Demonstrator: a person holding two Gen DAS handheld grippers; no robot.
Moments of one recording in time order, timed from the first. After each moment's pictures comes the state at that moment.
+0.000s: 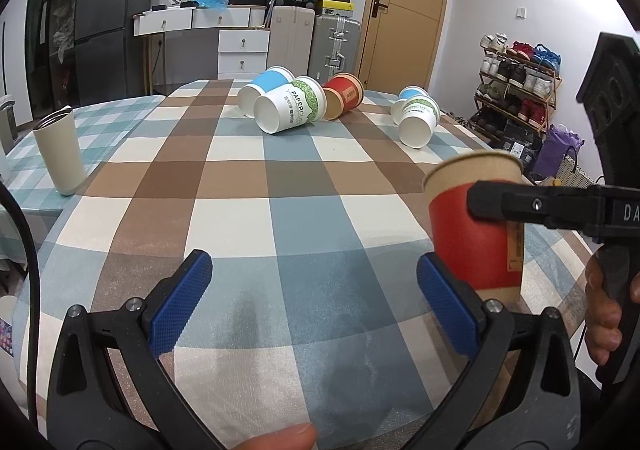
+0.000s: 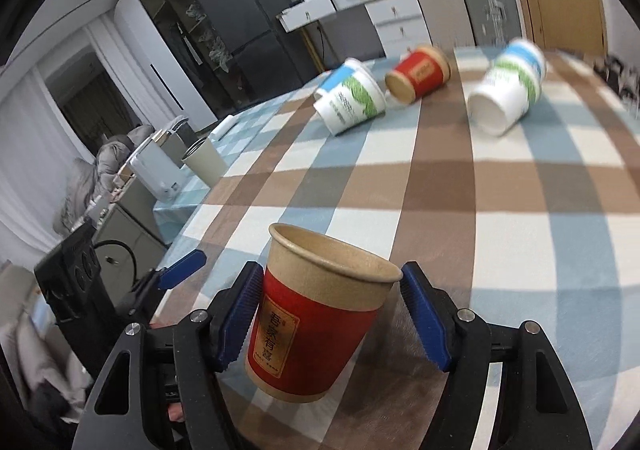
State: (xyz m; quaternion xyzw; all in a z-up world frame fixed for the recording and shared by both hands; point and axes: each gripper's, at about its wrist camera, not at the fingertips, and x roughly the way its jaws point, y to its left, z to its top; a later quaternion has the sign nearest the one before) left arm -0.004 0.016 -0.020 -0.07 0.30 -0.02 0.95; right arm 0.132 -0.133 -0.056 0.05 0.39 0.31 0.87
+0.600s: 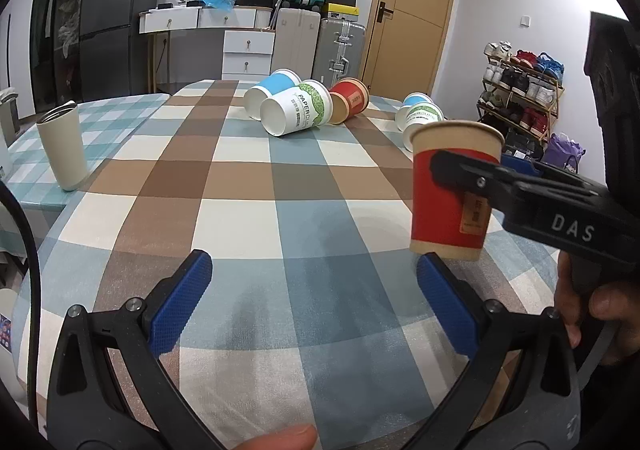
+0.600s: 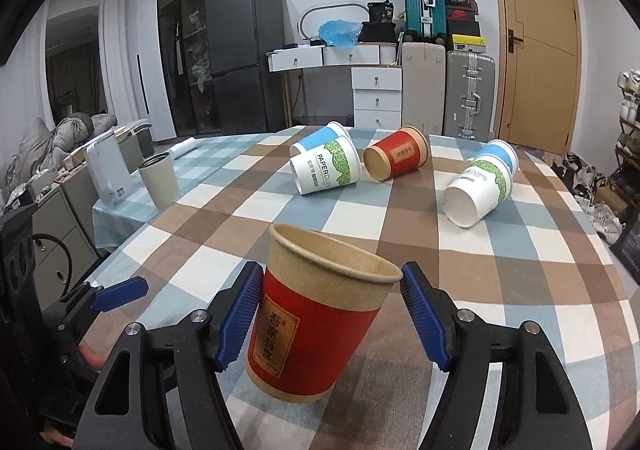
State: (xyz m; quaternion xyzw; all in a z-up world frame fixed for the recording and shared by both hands) left arm -0.008 0.021 -0.018 -0.08 0.30 -0.02 0.95; right arm 0.133 -0.098 -0.049 -0.05 0.29 0.23 0.93
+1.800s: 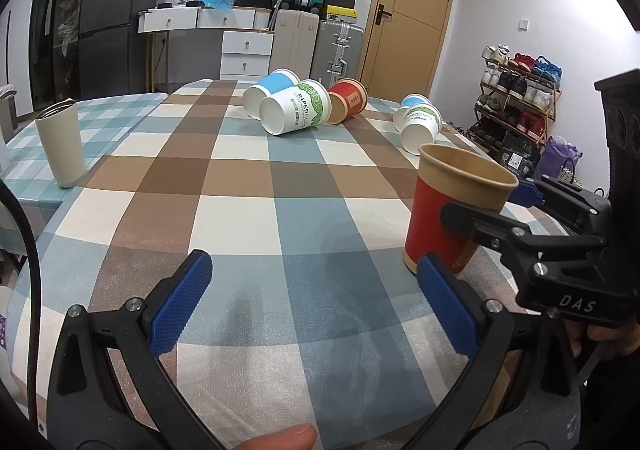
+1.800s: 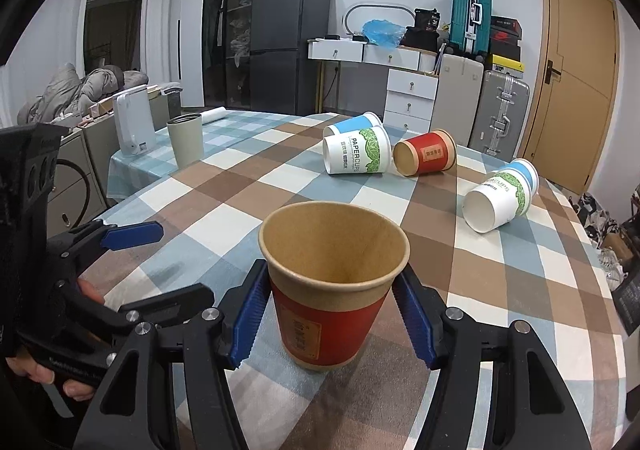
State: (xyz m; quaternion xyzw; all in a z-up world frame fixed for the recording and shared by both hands) left arm -0.008 0.023 -0.023 -0.09 0.29 -0.02 0.95; right arm 0.106 -0.097 -0.065 -0.13 0.27 0.29 0.91
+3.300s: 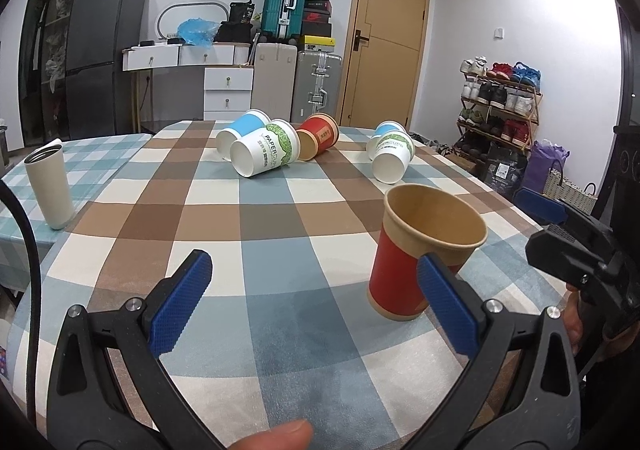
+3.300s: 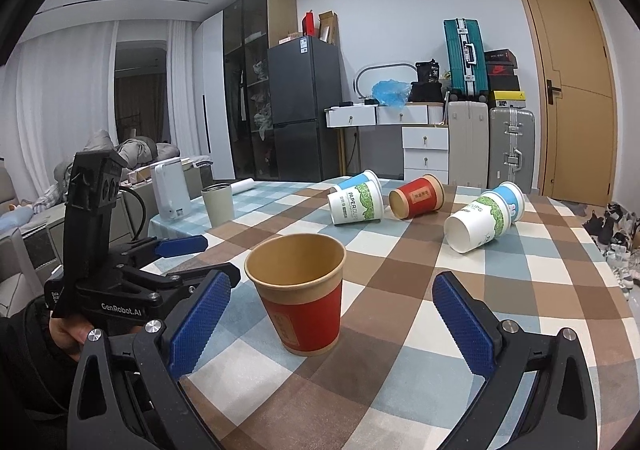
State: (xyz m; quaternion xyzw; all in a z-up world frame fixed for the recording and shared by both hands) left arm -0.013 -0.004 -0.003 -0.06 0.23 -0.04 0.97; right arm 0.072 -0.182 -0.056 -0.03 0.17 0.35 0.92
